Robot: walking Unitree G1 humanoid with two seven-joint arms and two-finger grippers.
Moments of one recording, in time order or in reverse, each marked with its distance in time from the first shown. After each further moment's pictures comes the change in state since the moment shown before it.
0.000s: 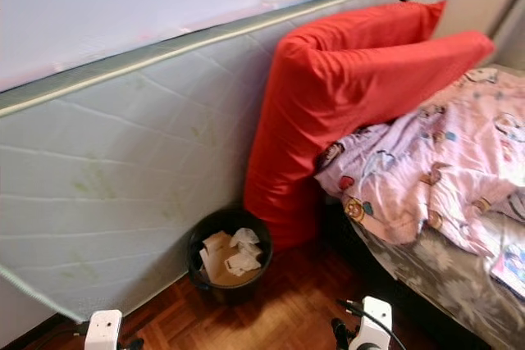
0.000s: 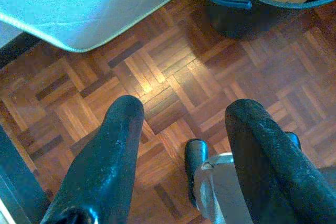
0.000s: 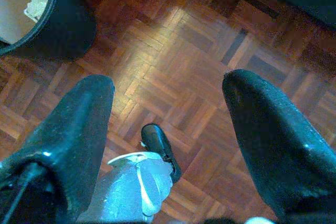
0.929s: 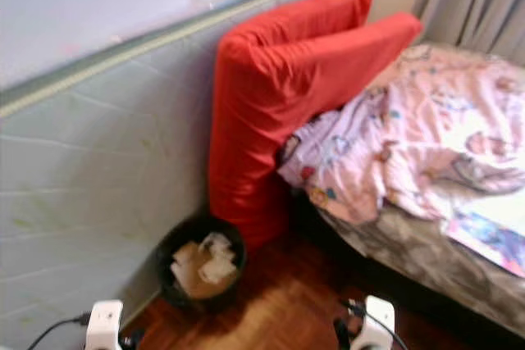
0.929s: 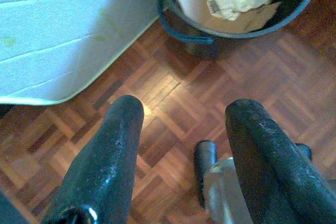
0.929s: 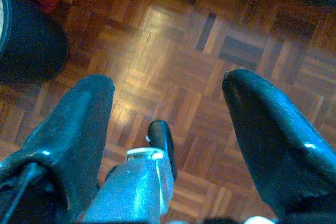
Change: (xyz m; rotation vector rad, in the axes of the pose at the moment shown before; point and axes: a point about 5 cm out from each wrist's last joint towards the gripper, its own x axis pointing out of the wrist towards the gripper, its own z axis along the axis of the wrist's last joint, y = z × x) left arm 0.003 -0.002 0.012 -0.002 -0.034 0.006; right arm 0.000 -0.001 0.004 0.005 -0.013 -0.005
